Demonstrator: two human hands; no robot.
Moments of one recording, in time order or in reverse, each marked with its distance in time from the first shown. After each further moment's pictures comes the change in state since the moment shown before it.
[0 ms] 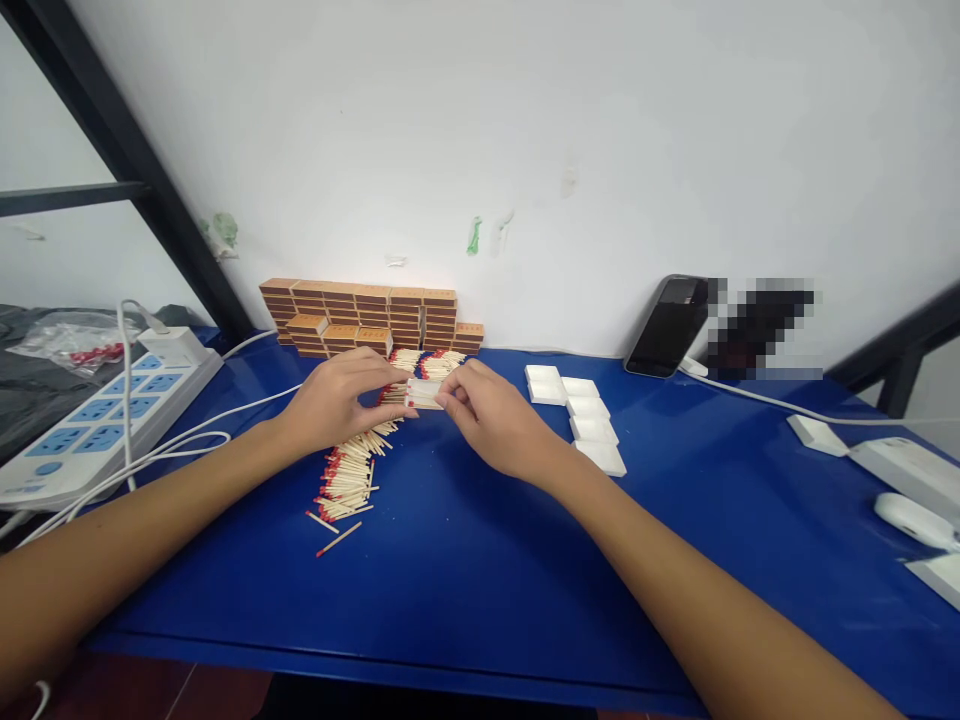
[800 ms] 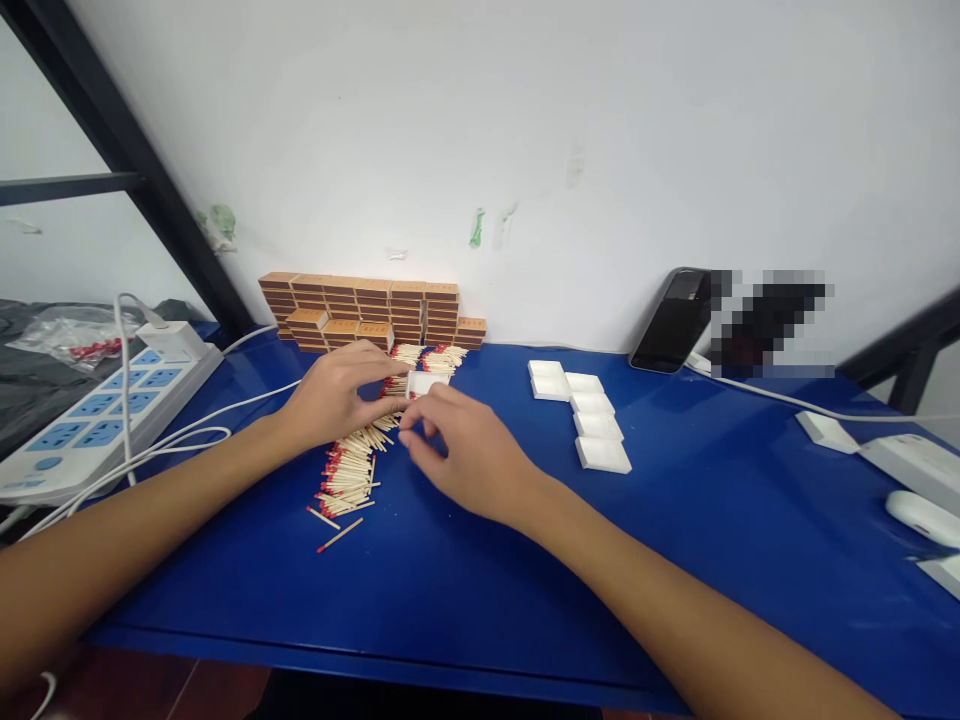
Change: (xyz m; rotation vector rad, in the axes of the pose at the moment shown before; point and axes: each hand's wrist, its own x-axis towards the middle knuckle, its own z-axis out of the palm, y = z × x) left_hand -0.001 -0.001 0.000 -0.034 0.024 -0.028; right_hand -0.015 -0.030 0.023 0.021 0.009 -0.111
